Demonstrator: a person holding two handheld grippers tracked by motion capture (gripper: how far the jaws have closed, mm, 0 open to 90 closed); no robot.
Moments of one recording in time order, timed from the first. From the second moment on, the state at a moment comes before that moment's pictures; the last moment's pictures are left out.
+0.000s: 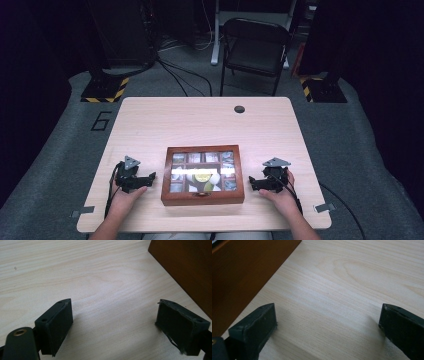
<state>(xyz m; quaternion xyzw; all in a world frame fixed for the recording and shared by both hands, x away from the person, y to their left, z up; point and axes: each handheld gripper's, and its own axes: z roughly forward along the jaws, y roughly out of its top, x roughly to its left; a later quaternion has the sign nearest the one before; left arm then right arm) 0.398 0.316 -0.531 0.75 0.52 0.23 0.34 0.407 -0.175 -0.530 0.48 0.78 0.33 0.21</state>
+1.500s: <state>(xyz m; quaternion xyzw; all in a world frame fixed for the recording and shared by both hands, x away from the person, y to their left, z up) 0.366 0.313 -0.489 0.73 0.52 0.19 0.40 0.375 -0.167 -0.485 0.45 0.81 0.32 0.21</state>
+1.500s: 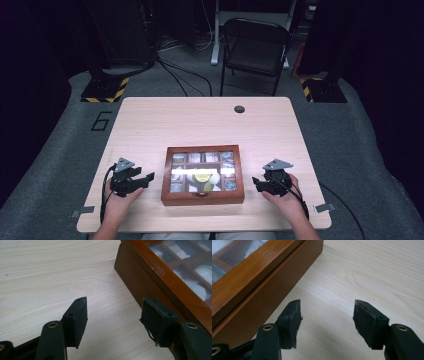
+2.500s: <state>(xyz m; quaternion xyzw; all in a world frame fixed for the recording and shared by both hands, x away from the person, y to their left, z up) 0.292 0.282 -0.469 0.76 0.45 0.15 0.44 0.316 -0.154 -0.464 0.36 0.82 0.43 0.15</state>
